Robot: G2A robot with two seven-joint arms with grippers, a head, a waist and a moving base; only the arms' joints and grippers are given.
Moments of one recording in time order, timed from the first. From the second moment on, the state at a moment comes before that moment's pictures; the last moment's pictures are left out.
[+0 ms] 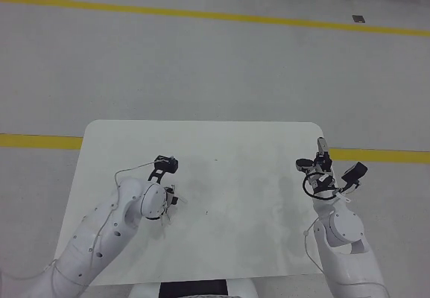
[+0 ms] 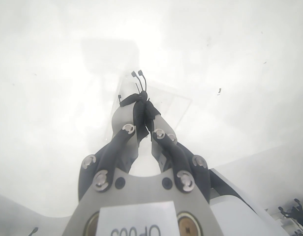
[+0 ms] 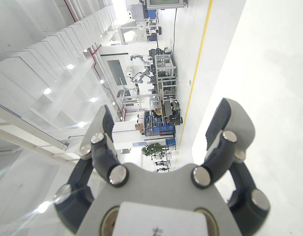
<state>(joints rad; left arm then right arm) 1.29 -1.28 -0.99 -1.68 1.12 0.29 -1.28 -1.73 -1.15 1.60 -1.80 0.42 0.00 0.00</state>
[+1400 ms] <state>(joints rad) 1.27 -1.27 -0.95 -1.66 1.09 0.30 -1.26 -1.73 -1.15 1.60 -1.80 0.42 0.00 0.00</state>
